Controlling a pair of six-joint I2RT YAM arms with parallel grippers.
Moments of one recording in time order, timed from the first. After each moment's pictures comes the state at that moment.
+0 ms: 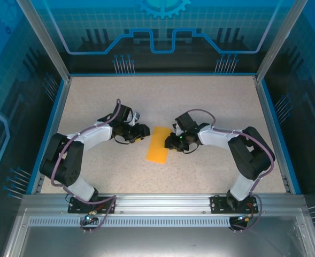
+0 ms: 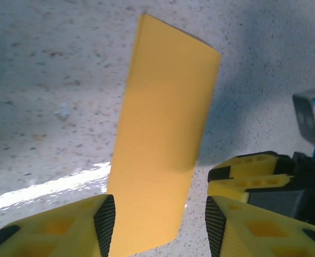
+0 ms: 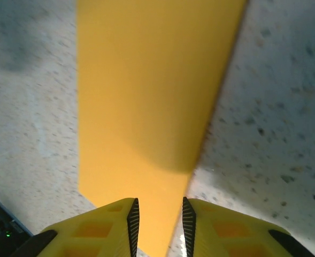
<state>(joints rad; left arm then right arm) -0.32 1.61 0.91 -0.34 0.56 -0.67 0.60 1.72 0.91 -0.30 -0.42 0.77</state>
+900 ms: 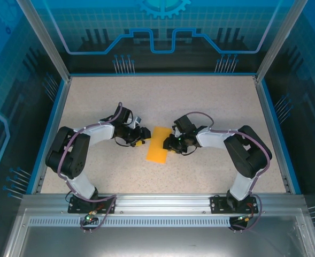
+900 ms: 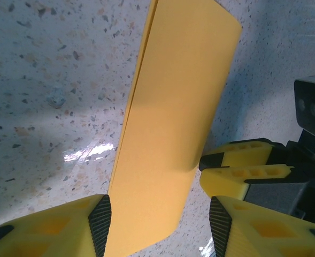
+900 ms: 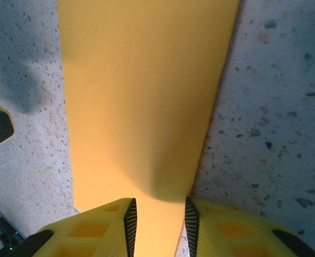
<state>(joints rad) -0.30 1.71 0.90 -0.30 0.68 -0.67 0.61 1.76 0.89 -0.21 -0.41 0.83</state>
